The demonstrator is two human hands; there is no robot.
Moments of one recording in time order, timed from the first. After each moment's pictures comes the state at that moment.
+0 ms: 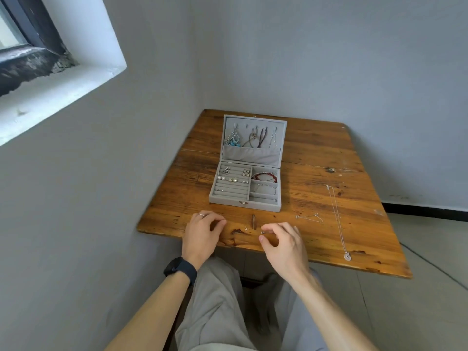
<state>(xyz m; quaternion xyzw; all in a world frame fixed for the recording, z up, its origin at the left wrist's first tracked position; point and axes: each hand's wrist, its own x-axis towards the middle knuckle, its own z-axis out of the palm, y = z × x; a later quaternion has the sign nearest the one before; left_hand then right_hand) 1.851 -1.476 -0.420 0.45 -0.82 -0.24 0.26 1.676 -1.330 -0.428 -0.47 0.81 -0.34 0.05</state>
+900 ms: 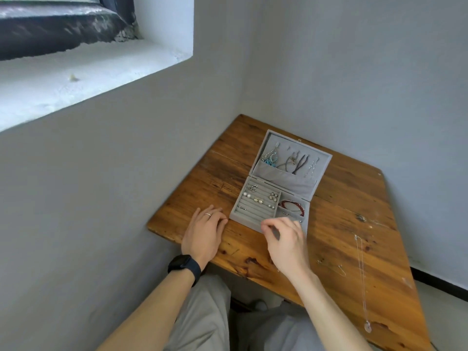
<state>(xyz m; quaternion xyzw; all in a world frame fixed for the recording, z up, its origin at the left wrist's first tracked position) 1.854 -1.528 -0.440 0.49 -0.79 -0.18 0.33 1.666 -1.432 -0.387 -0.58 0.76 -0.29 0.03</state>
